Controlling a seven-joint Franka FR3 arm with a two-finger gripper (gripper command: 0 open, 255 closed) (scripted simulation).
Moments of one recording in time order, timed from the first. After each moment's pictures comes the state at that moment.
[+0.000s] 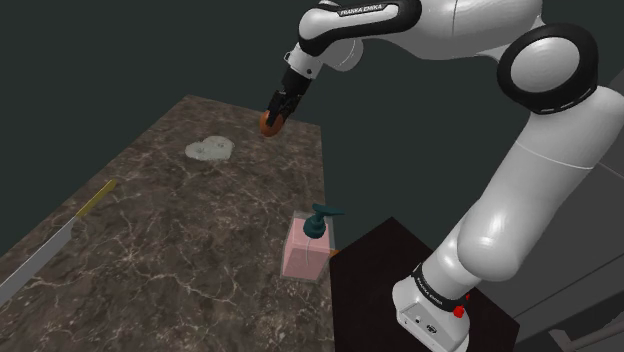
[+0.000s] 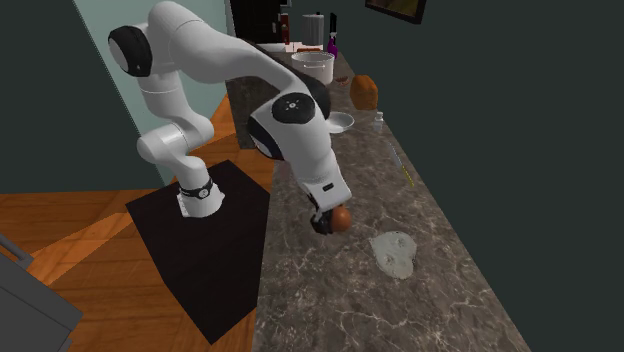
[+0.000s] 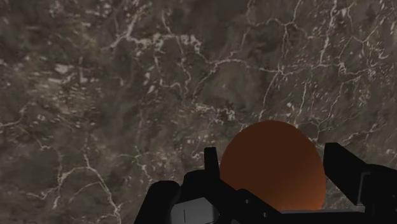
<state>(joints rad) 0.13 0.14 0.01 -1.89 0.35 2.09 -0.44</state>
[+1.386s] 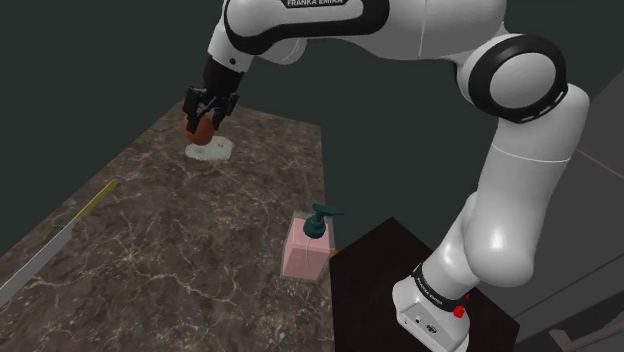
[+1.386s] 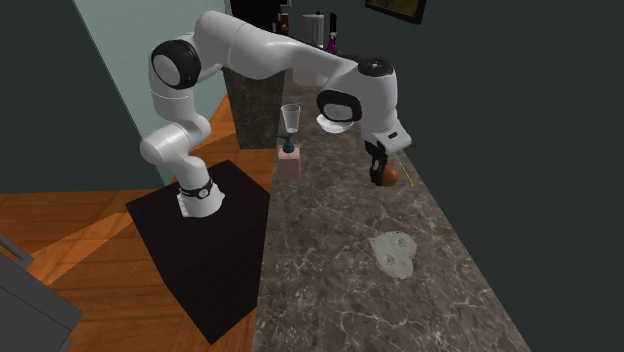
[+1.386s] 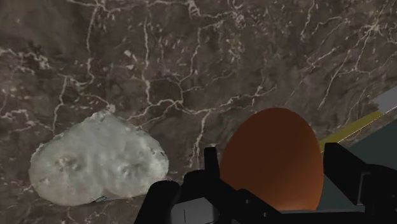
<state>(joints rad) 0.36 0.32 0.14 -1.62 0.25 2.11 -0.03</state>
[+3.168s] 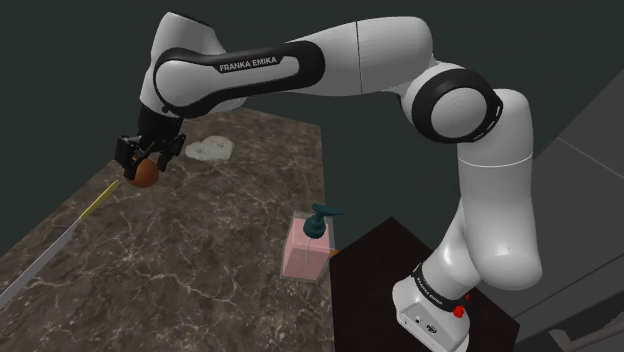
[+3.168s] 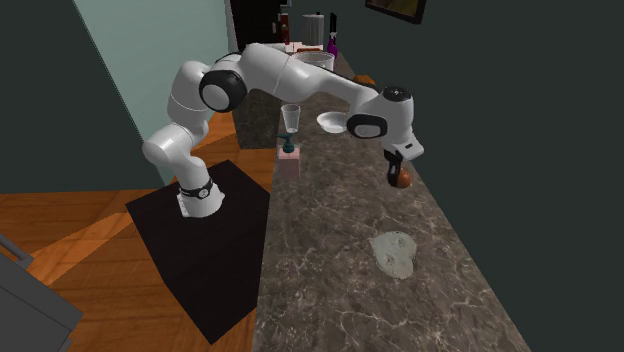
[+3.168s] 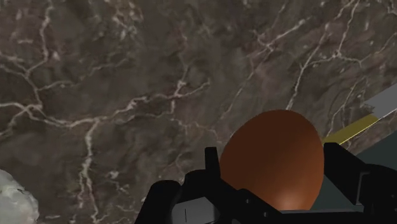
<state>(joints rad) 0.53 0.61 0.17 -1.42 0.16 2.24 0.16</state>
